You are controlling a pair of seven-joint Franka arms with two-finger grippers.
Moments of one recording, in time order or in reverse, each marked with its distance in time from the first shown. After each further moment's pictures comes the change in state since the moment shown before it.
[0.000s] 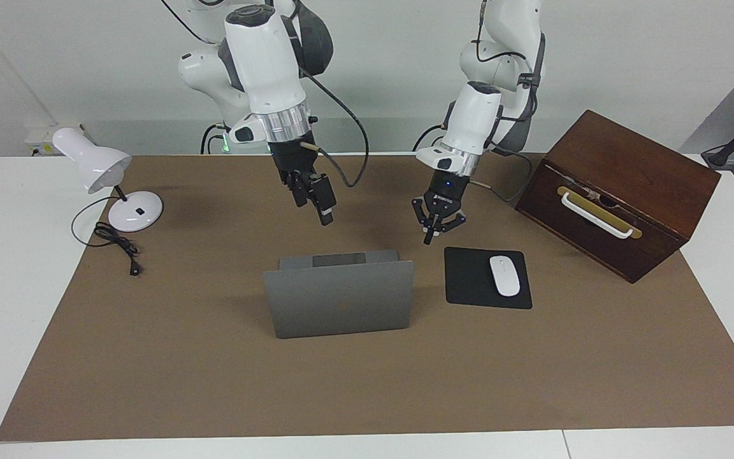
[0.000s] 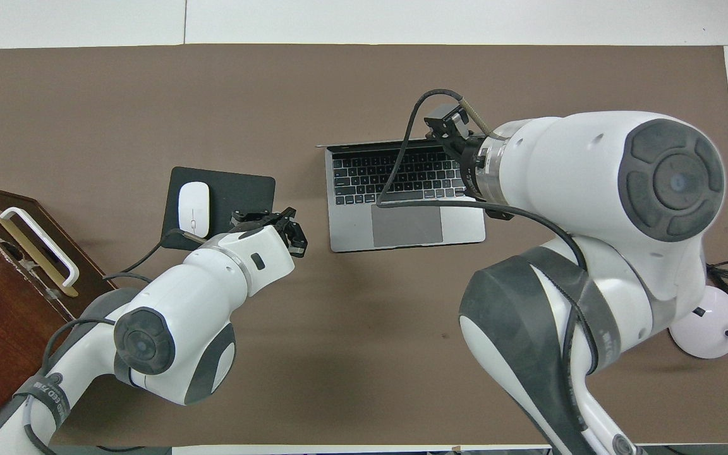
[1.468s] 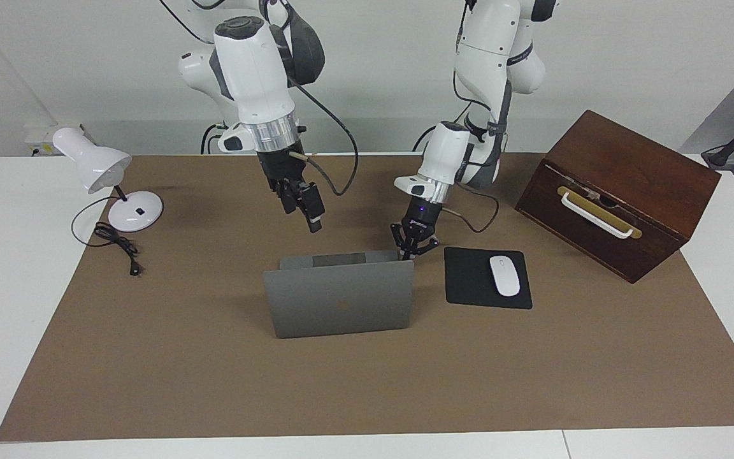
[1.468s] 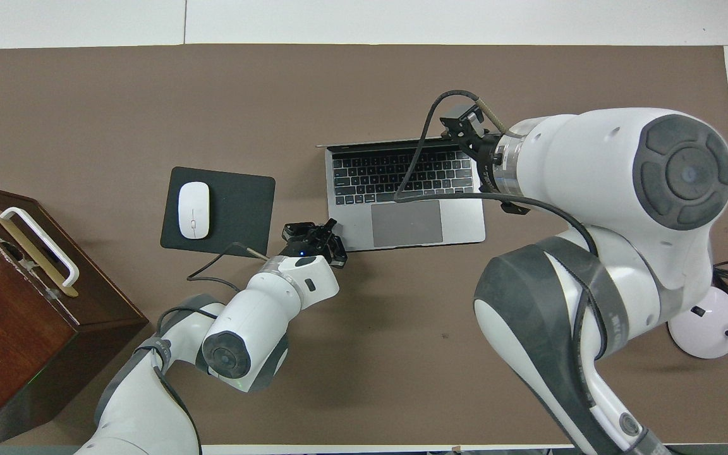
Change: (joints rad) left arm -0.023 0.298 -0.075 -0.007 0.001 0.418 -0.032; right arm -0.029 0.000 -0.001 -0.038 0.000 0.032 -0.056
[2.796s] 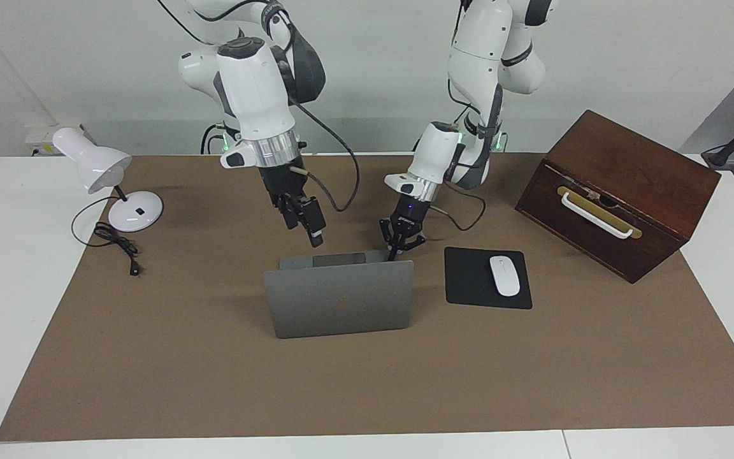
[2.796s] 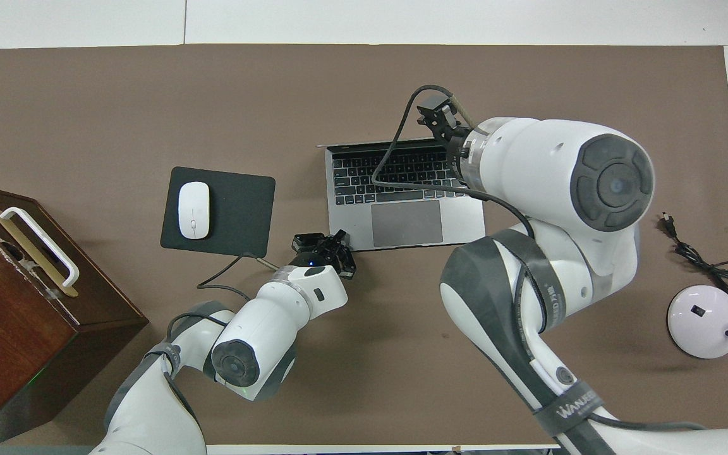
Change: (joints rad) left arm -0.009 0.003 -0.029 -0.018 0.000 0.002 -0.032; right arm 0.028 0.107 0.010 -0.032 0.001 0.256 0.103
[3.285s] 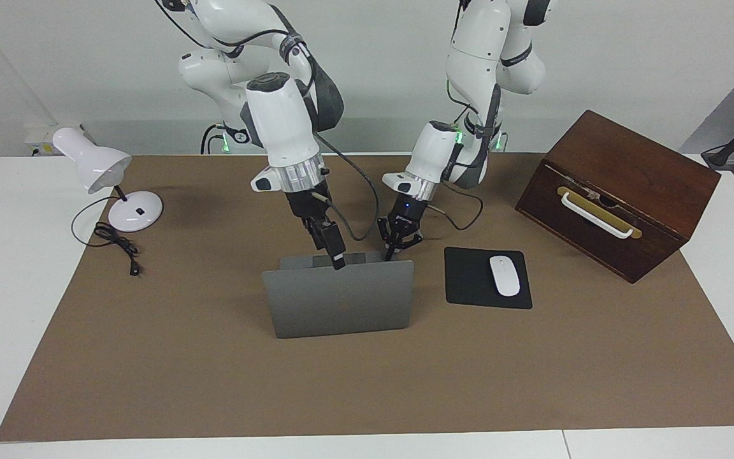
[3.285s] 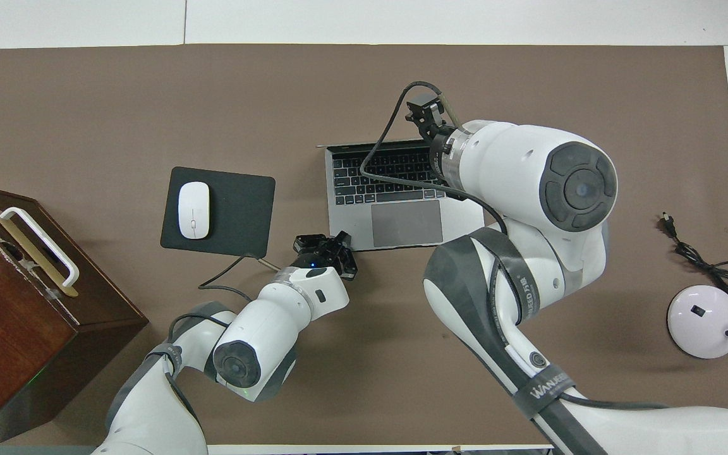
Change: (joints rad) left arm -0.003 0.001 0.000 0.000 0.000 0.000 0.000; right arm 0.005 0.040 0.002 0.000 0.000 0.058 0.121
